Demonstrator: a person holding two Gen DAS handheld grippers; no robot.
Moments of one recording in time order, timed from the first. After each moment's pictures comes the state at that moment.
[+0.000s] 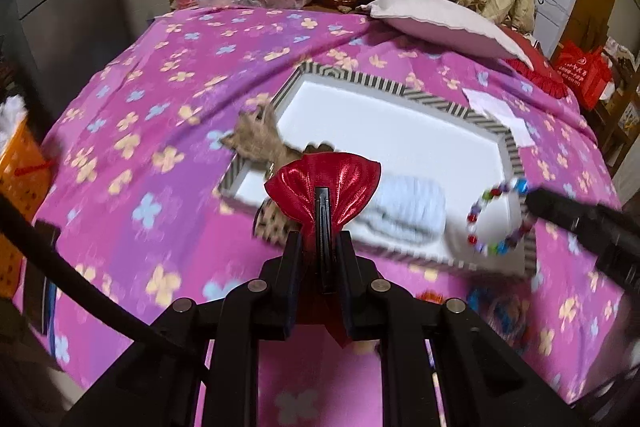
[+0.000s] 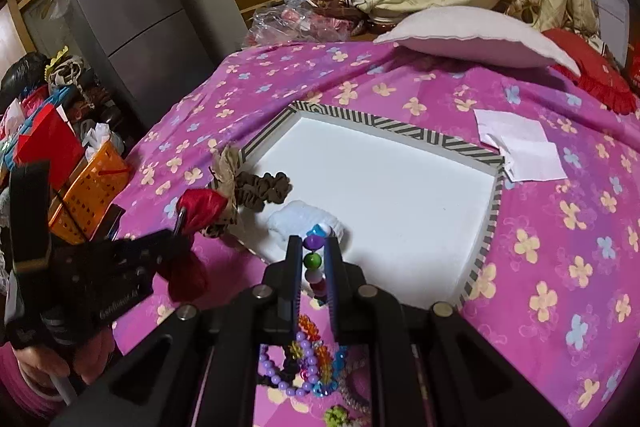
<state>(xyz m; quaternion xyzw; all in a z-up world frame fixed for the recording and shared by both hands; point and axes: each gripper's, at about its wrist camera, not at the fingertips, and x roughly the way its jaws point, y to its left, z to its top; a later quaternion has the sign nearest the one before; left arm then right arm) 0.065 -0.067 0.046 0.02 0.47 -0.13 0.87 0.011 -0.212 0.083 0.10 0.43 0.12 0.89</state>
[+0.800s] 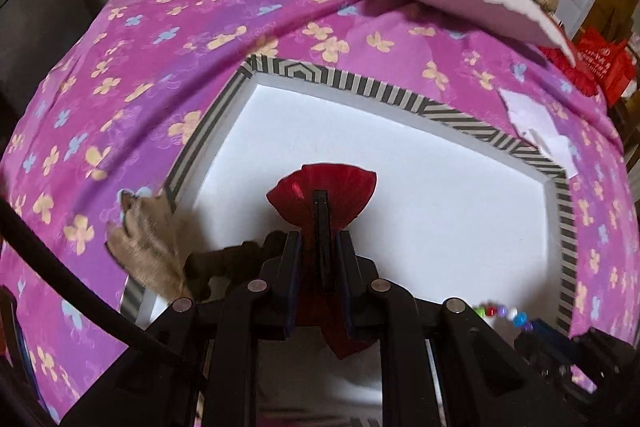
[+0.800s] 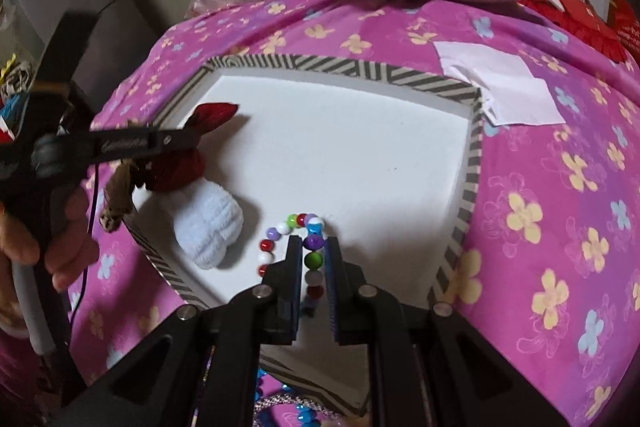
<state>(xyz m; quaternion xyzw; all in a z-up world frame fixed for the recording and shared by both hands) 0.193 -0.137 -0.012 0.04 0.54 -0.12 0.83 0.047 -0.250 0.002 0.10 0.49 0.06 0.86</state>
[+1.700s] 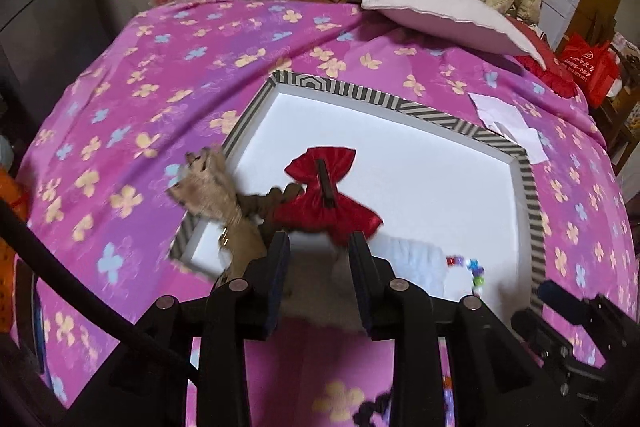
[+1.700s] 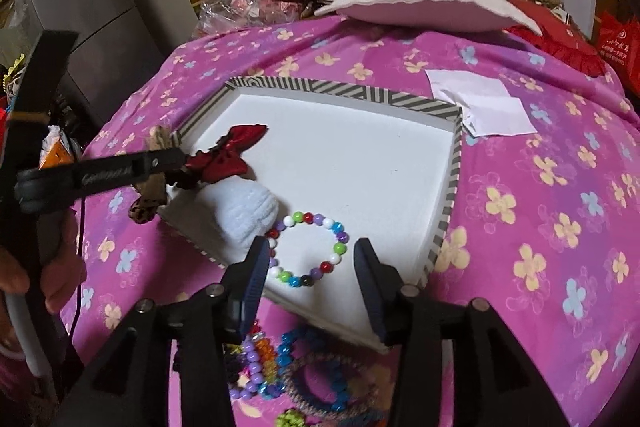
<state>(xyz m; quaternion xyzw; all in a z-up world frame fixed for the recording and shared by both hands) 0.118 -0.104 0.035 0.03 0.49 -0.13 0.86 -0.002 -0.229 0.044 0.10 0.44 0.04 0.89</state>
